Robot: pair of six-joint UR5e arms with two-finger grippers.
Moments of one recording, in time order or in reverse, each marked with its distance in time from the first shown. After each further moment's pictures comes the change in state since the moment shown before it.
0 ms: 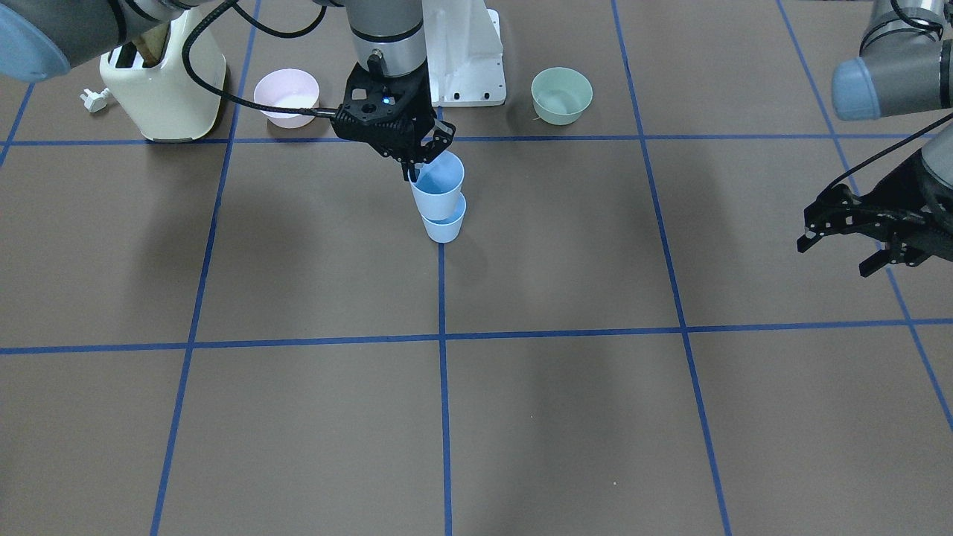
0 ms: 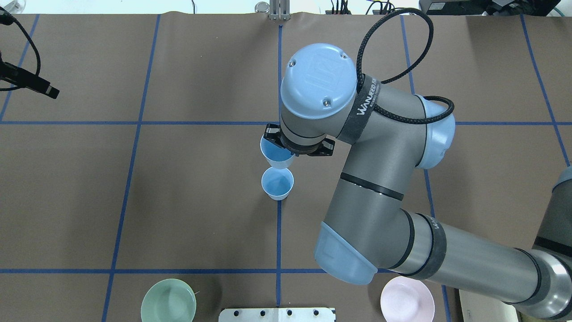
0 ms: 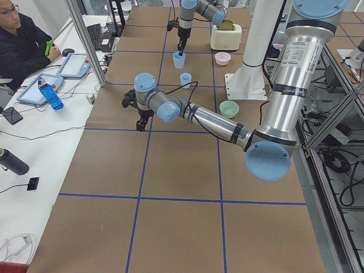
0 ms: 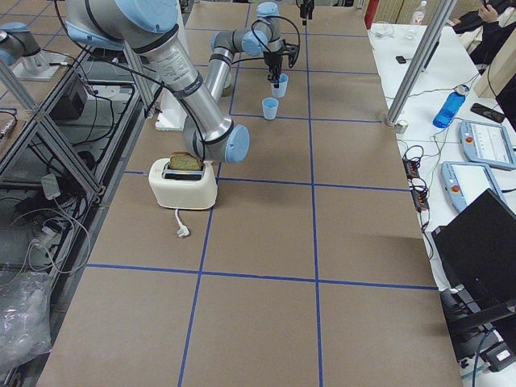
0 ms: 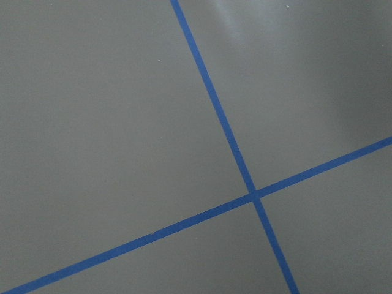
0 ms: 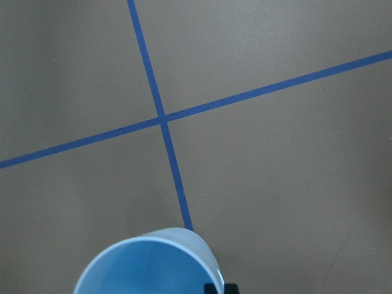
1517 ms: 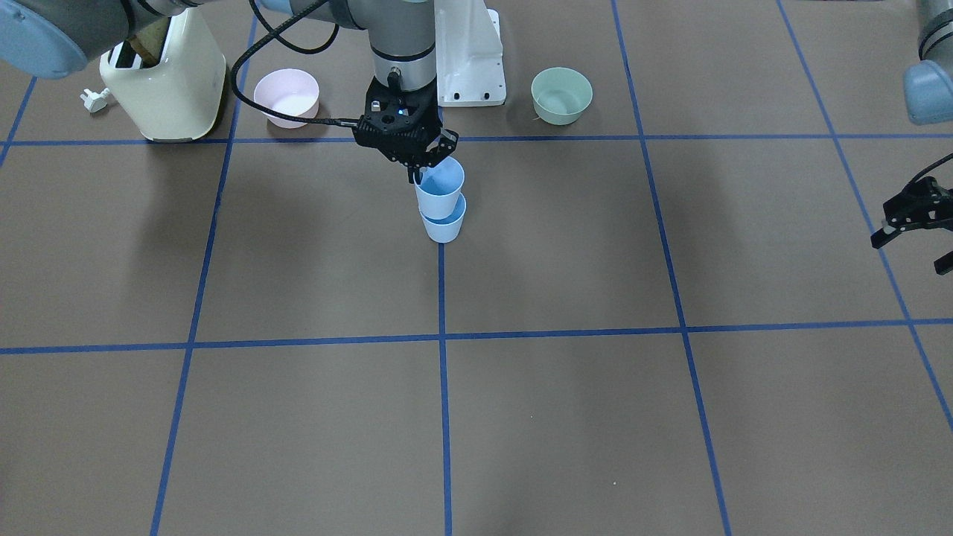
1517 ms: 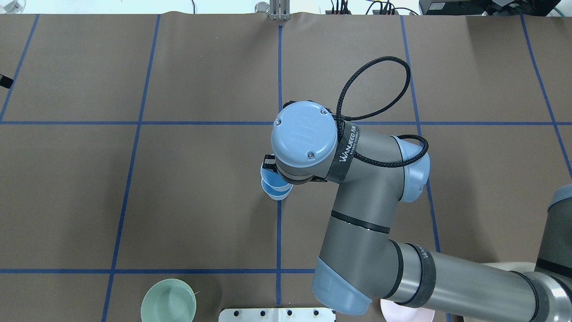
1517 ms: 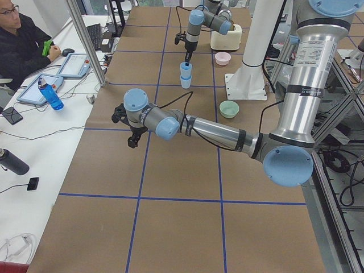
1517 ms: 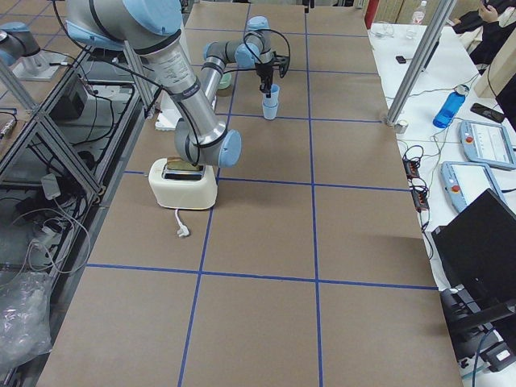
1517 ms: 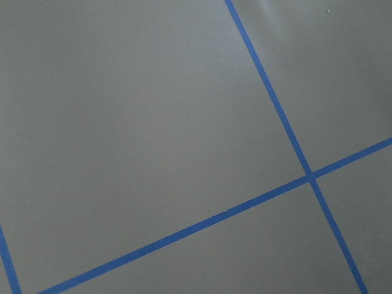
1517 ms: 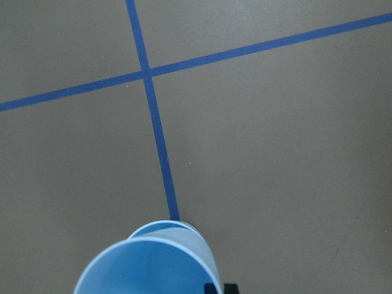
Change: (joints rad) left arm -0.133 0.029 0.062 -0.003 -0.091 0.136; right arm -0.080 -0.051 -0.022 0.055 -0.065 0.016
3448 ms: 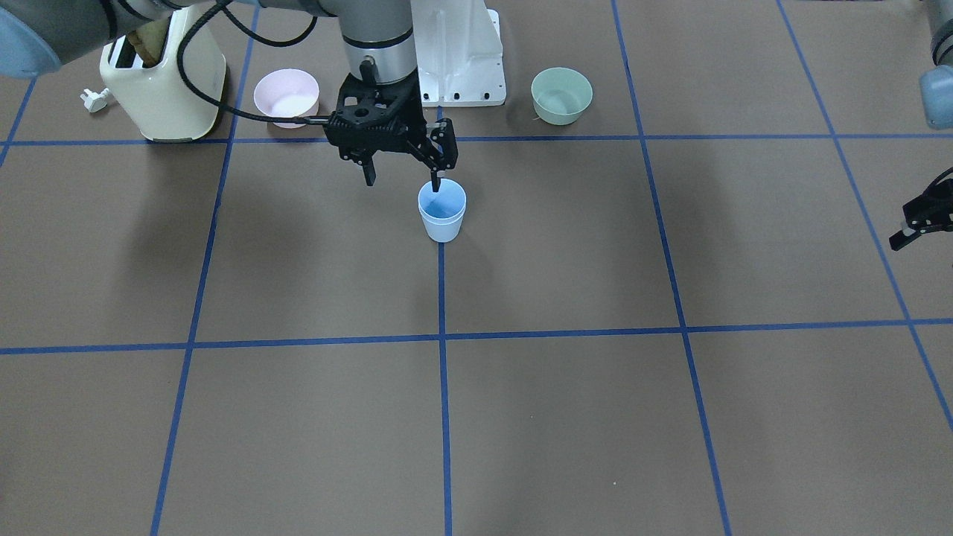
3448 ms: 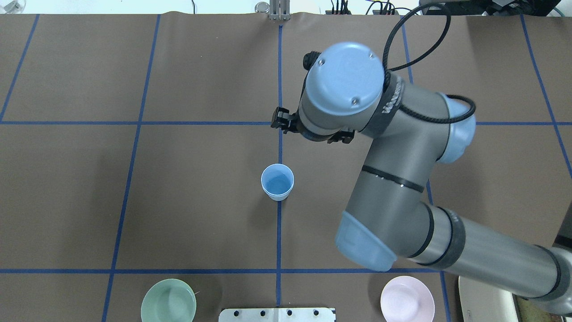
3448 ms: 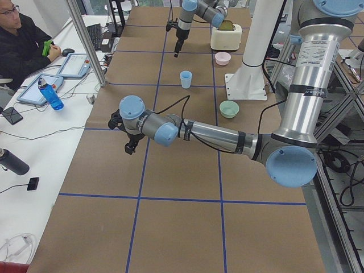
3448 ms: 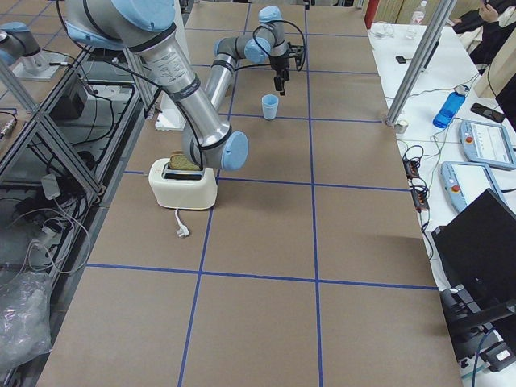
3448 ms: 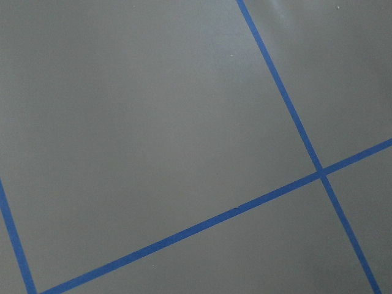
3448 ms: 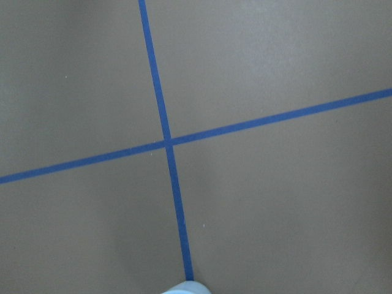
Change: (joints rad) left arm -0.066 -0.001 0.068 0.001 -0.048 0.100; right arm 0.182 -0.030 0.063 0.035 0.075 -0.142
